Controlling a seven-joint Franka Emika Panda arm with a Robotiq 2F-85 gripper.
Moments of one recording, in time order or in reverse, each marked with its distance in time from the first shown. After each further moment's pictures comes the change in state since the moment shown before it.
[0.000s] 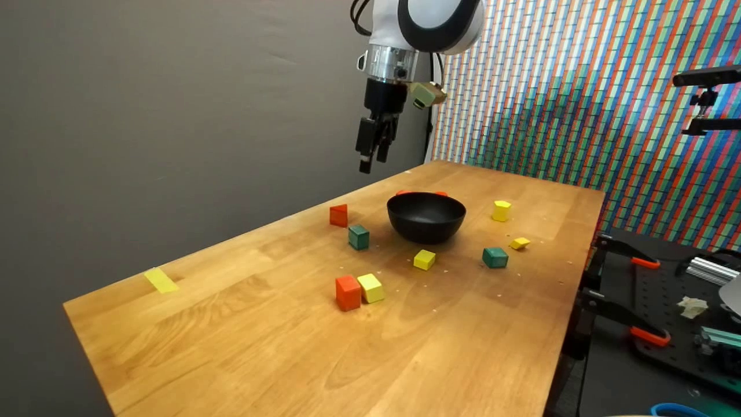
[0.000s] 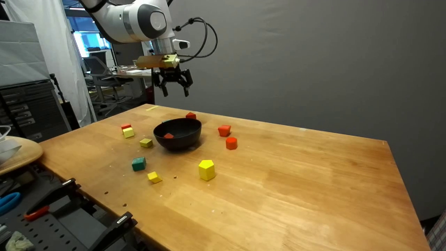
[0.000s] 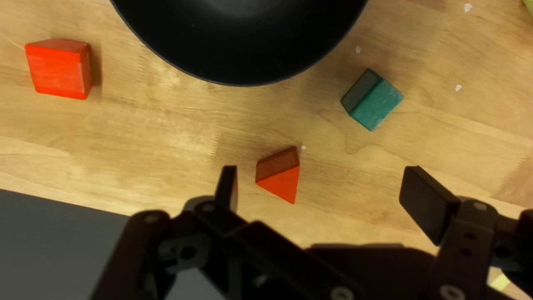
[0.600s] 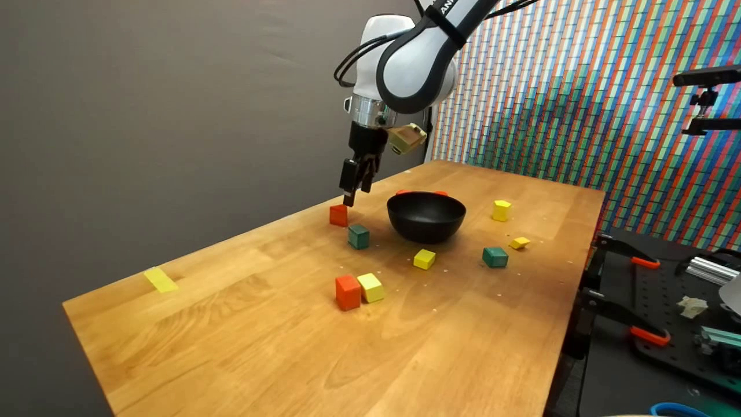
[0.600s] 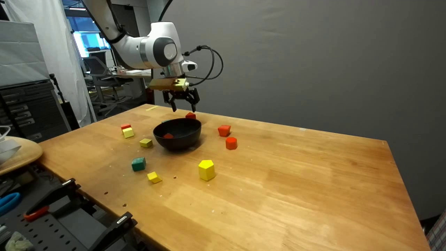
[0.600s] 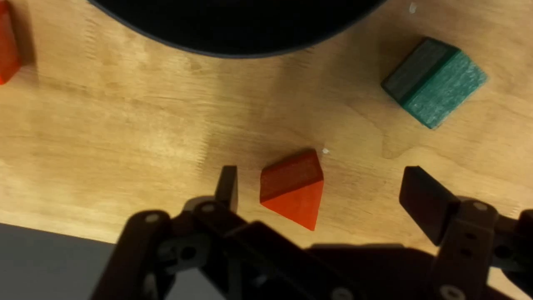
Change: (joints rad) arm 0.034 0.233 -0.037 0.143 -0.010 0.116 0.008
